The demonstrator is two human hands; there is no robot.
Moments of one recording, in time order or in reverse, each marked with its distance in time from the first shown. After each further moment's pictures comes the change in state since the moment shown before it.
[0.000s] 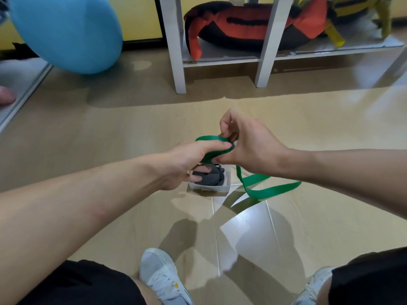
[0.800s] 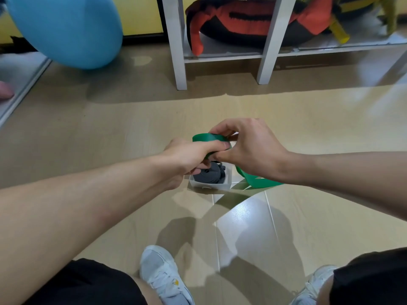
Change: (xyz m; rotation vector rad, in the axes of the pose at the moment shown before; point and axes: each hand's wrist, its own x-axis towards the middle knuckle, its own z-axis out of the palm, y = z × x) left_hand 0.009 -0.007 -0.001 -0.066 0.213 0.051; right_hand -0.001 -0.006 0.010 -0.011 0.040 0.019
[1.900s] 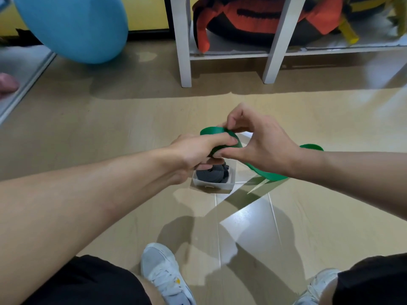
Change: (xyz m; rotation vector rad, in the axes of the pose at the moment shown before) left_hand 0.005 0.003 -0.005 -0.075 -0.126 0.002; right_hand 0.005 0.009 -0.006 0.091 -0.022 -0.163
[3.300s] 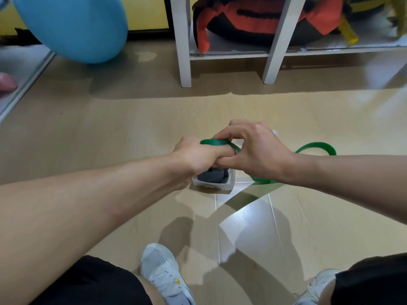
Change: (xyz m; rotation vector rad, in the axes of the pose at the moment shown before) left_hand -0.009 -0.003 0.006 0.141 0.078 -0.009; right_hand 0.002 -0.005 0.011 -0.187 -0.054 0.055
